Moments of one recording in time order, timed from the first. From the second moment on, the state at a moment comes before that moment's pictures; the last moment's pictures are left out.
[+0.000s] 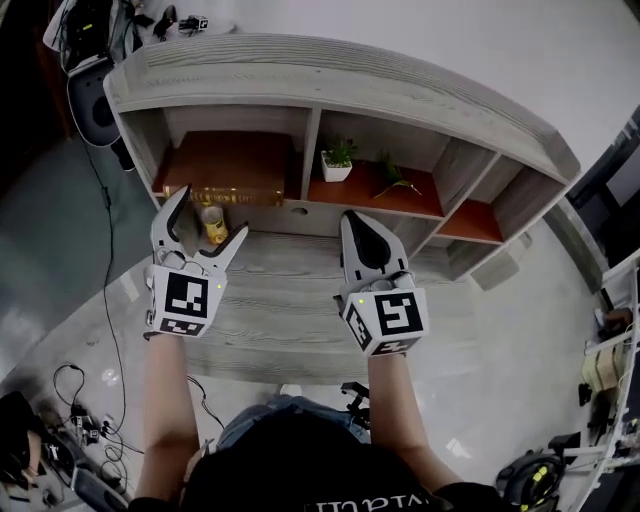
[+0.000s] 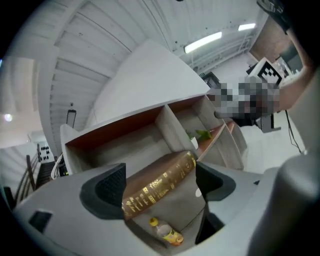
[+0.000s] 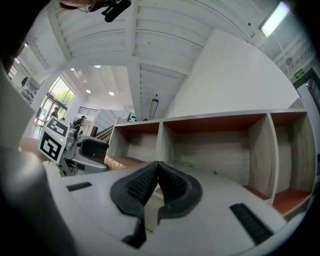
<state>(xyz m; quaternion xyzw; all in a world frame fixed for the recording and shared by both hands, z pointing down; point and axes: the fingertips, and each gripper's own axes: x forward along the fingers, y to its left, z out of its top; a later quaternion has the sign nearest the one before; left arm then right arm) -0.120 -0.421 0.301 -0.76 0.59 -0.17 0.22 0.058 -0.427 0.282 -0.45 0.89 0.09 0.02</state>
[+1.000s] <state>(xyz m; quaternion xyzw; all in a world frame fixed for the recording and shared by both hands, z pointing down) -0.115 -0.518 0.364 -0.69 0.40 -0.51 0.33 0.077 -0.466 0.300 -0.47 0.88 0.07 0.02</state>
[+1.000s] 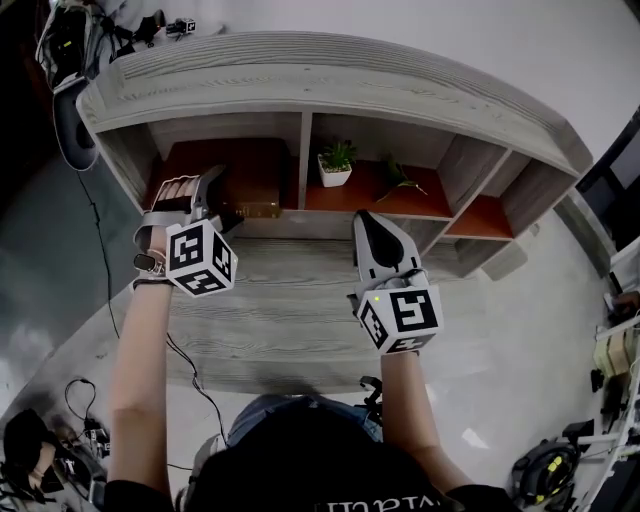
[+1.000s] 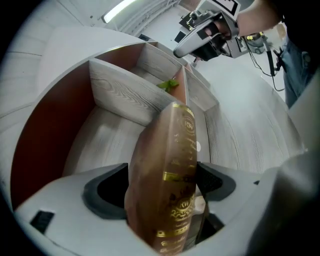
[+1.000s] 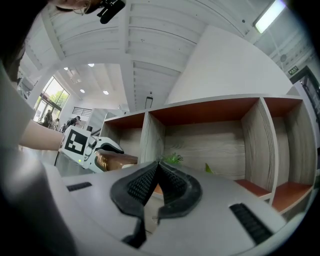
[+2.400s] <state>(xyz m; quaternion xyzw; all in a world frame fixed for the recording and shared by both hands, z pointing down) -0.117 -0.492 0.376 -0.65 0.37 -0.54 0.38 0.057 -0.416 0.296 -0.50 0.86 0.05 0.03</state>
